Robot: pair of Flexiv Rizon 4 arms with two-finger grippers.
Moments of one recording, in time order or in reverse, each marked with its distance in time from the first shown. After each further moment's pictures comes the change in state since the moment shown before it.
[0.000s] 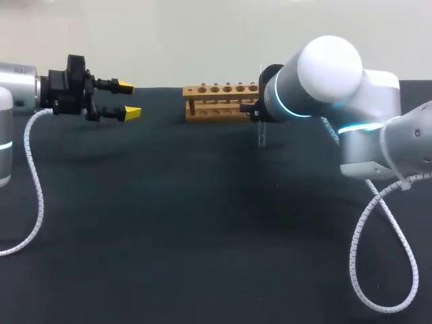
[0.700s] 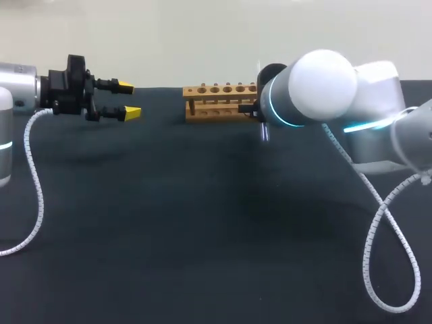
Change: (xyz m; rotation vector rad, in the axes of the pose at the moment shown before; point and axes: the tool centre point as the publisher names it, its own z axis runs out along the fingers) left arm 0.000 0.000 0.000 0.000 0.000 0.000; right arm -0.006 0.003 -0.016 0.040 -0.089 -0.028
